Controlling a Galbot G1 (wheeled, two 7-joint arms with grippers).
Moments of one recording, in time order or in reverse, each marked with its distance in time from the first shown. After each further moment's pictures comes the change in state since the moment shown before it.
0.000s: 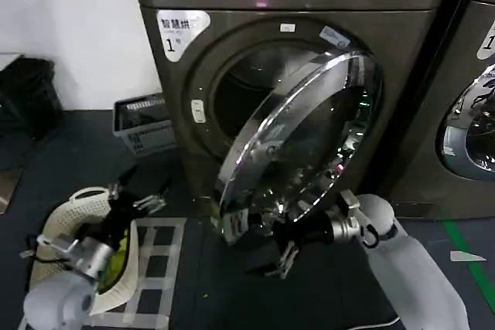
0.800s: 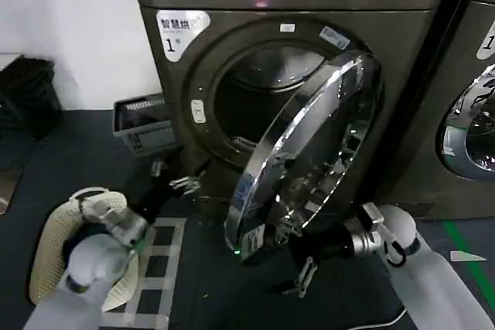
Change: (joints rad) left arm -0.308 0.111 0.357 0.170 -0.166 -0.058 0.018; right arm -0.169 -0.085 0.138 0.114 0.019 0.039 0.000
